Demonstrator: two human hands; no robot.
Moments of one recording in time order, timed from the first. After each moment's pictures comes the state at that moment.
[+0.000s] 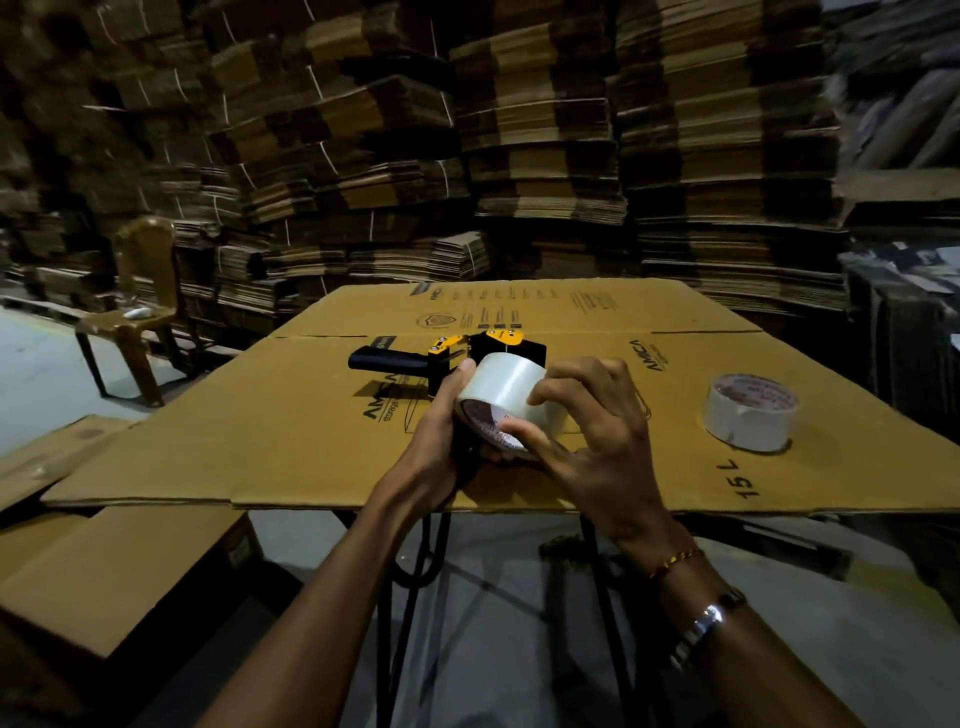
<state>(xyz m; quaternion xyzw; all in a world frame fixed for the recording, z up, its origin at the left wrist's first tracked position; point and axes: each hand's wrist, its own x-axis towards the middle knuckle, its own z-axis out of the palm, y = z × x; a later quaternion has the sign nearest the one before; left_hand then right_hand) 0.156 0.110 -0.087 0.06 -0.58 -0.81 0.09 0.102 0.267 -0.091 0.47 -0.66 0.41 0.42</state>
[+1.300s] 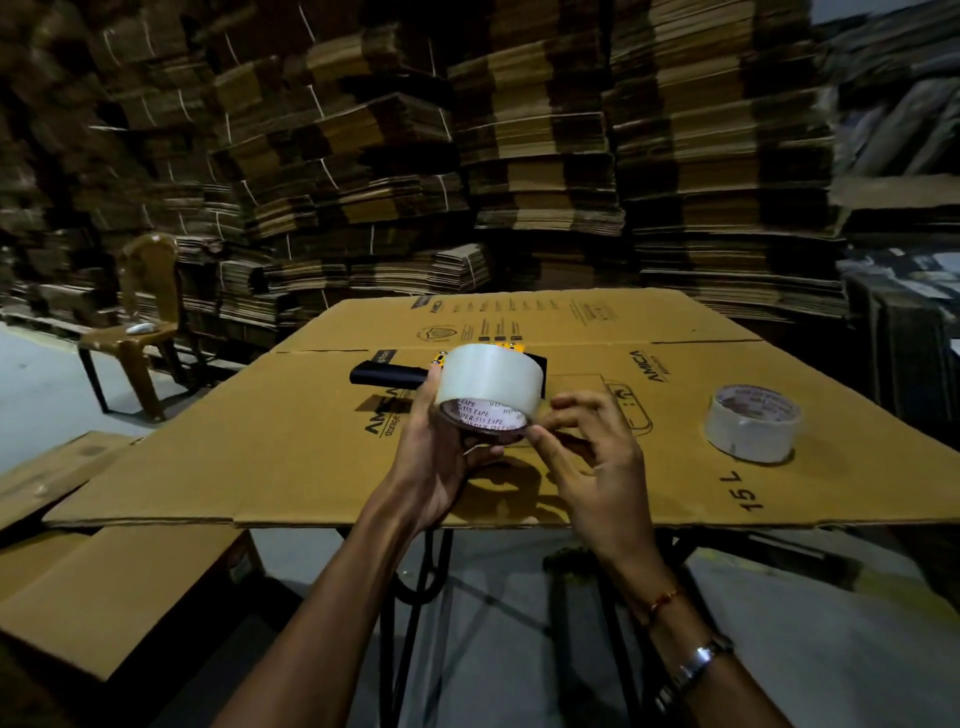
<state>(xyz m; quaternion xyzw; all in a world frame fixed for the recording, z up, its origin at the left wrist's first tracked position) 0.148 0.097 -0.093 0.05 -0.55 -0.82 0.18 0.095 0.263 -0.116 0.39 -0.66 0.60 0.24</state>
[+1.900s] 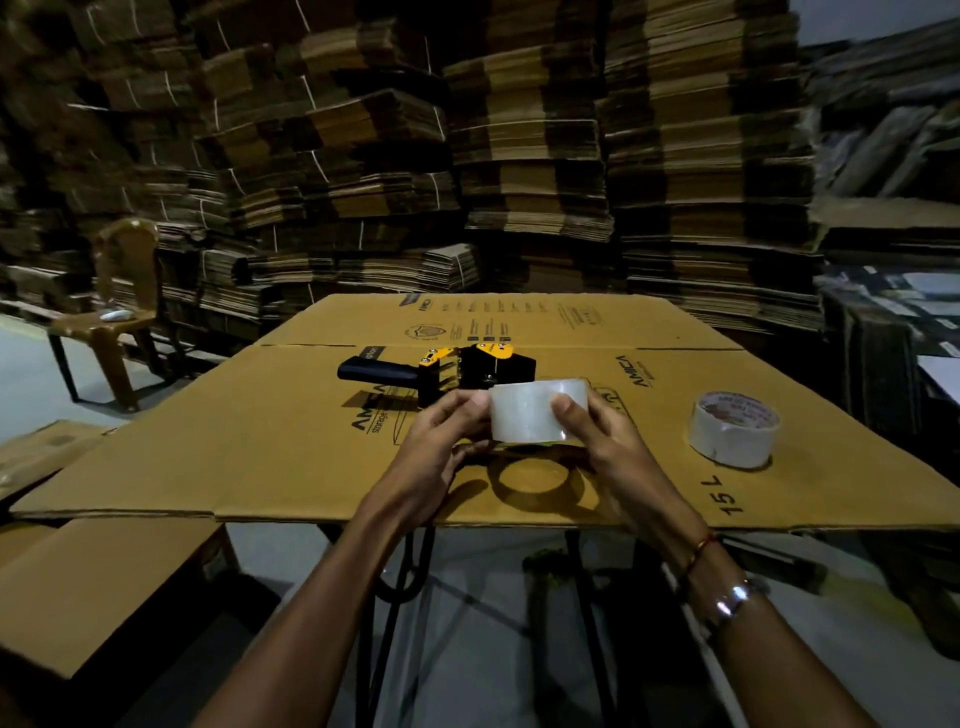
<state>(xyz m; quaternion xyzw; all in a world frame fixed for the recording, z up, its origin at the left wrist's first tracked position) 0.152 0.099 -0.097 0.01 -0.63 -0.75 0.18 0.070 0.282 -0.092 0.31 -0.61 0.72 -0.16</state>
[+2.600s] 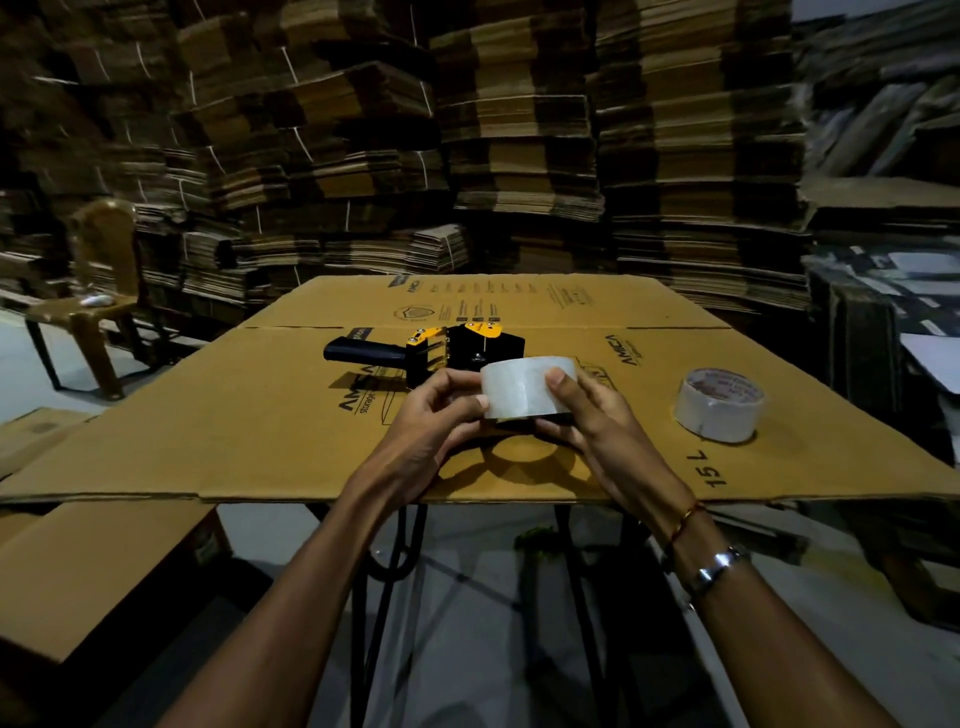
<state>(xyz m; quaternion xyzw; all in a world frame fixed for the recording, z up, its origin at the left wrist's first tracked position) 0.148 0.098 -0.101 0.00 -0.60 -0.78 0.16 0.066 0.281 -0.094 0.28 -0.61 0.72 -0.16</state>
